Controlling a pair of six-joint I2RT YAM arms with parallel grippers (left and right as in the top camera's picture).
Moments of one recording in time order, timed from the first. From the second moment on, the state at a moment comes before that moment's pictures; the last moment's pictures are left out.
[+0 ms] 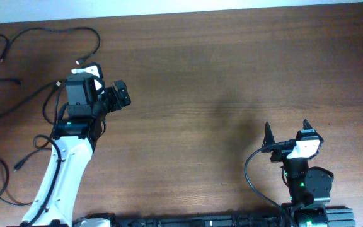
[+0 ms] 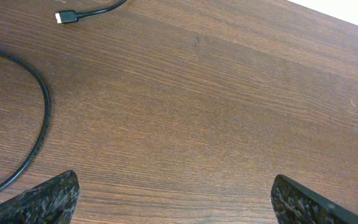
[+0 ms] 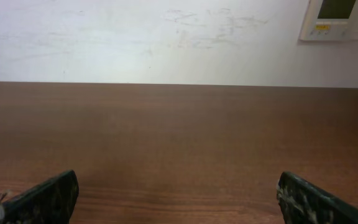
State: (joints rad) left arm -0.02 1.34 0.89 -0.30 0.04 -0.27; right arm -0.01 0.01 0.01 -0.07 -0.02 0.00
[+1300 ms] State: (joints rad) left arm -0.02 0.02 0.16 -0.41 -0.14 -0.23; right arm -0.01 0.01 0.01 -0.07 -0.02 0.00
